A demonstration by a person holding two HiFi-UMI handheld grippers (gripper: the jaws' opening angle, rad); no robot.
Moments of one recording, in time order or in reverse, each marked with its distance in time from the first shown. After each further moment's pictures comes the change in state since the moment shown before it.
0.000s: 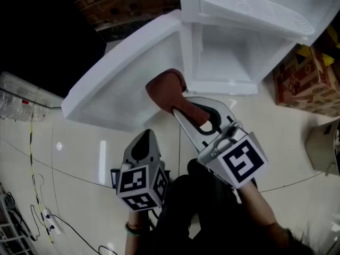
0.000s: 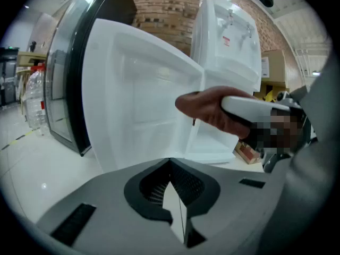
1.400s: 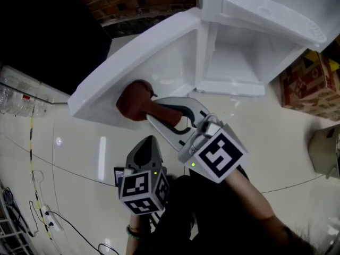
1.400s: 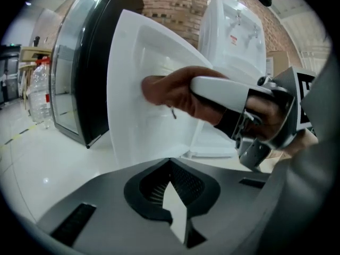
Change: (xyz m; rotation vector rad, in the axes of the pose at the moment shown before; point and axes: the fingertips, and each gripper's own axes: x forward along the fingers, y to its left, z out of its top) left arm -0.016 0.018 -0.029 -0.043 0.059 0.021; right arm 0.056 0.063 -0.011 -0.036 0.026 0.238
